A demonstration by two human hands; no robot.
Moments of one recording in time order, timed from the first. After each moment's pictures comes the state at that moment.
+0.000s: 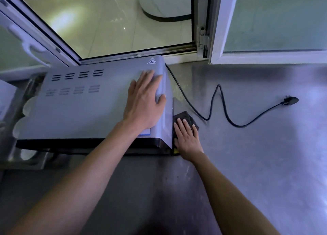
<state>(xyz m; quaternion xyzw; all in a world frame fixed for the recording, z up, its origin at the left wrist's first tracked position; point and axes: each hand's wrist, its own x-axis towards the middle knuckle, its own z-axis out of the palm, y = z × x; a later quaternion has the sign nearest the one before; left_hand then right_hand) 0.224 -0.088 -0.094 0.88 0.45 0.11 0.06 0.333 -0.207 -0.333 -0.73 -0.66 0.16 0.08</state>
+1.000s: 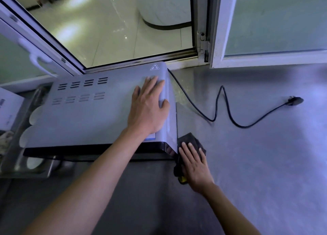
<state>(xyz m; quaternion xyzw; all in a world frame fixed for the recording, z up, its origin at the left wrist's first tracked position) 0.223 -0.089 -0.096 0.87 0.47 0.11 0.08 0.307 -0.284 -0.338 -0.71 -0.68 0.14 0.12</state>
